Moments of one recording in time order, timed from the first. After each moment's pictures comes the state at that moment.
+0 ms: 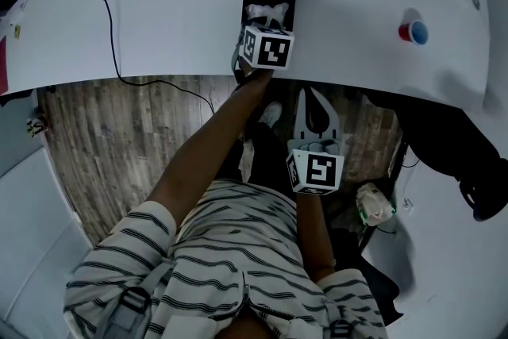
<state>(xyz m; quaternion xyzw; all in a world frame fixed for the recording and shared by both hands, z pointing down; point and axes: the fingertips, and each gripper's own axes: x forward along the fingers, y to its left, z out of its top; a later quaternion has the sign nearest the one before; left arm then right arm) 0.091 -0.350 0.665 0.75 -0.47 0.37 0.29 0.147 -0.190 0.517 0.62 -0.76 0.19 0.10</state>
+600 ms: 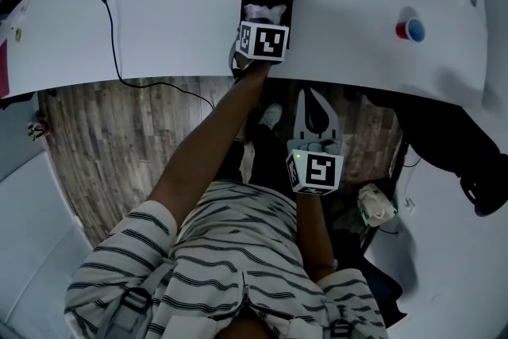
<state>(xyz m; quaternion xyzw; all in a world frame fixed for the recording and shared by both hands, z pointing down) 0.086 -0.352 0.670 0.73 -0.47 0.39 0.32 0.148 -0.186 0.513 0.62 -0.75 0.18 0.10</state>
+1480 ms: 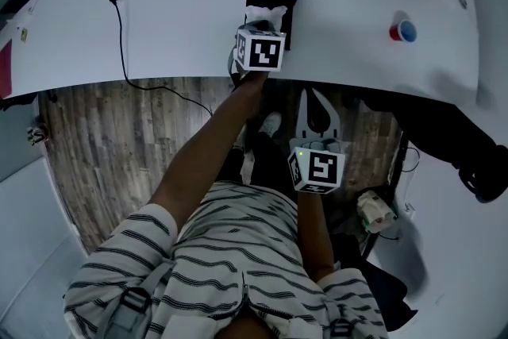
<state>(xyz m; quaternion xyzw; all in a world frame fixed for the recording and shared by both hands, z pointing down) 0.080 -0.343 0.617 0.76 -0.48 0.33 0.29 0.146 -0.174 0.488 0.63 -0.75 0.17 0.09</state>
